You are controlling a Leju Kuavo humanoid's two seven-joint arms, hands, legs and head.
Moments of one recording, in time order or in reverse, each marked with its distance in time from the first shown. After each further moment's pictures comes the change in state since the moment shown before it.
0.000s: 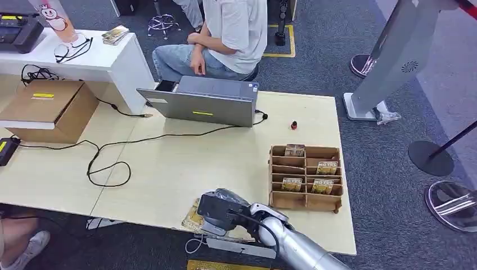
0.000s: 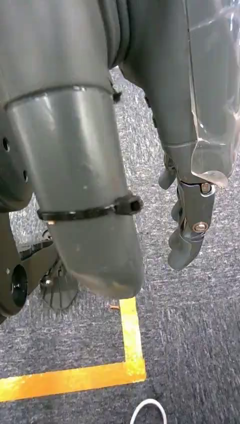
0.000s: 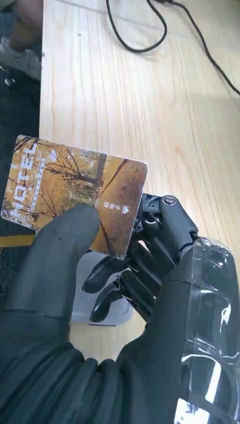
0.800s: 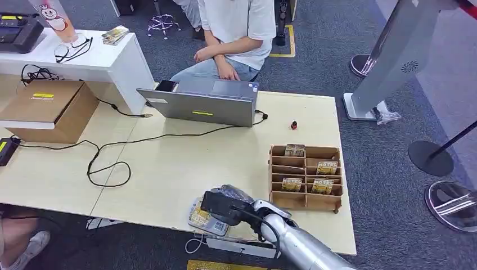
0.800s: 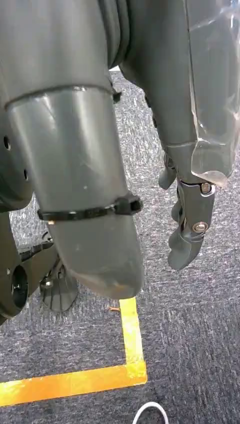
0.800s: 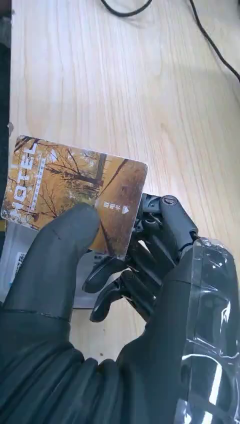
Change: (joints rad) left arm -0.006 0.000 -0.018 0.000 0.005 0.000 0.020; right arm -0.025 0.003 -0.013 0.056 0.054 -0.029 0.005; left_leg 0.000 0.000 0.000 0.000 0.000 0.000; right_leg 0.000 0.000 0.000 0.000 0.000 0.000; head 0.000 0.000
